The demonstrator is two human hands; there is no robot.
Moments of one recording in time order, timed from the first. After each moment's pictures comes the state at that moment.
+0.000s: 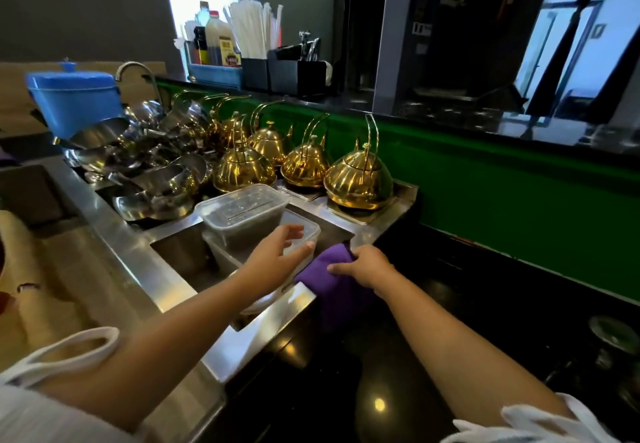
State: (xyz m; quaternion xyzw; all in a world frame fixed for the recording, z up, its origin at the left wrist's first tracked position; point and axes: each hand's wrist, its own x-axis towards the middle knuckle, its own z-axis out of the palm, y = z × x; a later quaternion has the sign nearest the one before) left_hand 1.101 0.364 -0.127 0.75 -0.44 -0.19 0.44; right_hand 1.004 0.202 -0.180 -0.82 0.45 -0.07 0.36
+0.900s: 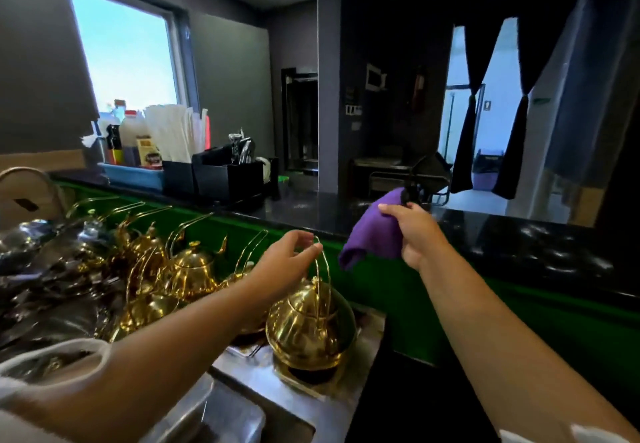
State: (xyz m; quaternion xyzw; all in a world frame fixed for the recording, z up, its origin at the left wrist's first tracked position) left_hand 1.164 0.135 0.024 0.70 -0.52 -0.18 0.46; right_hand 1.025 -0.013 0.040 -0.50 0.34 -0.50 0.62
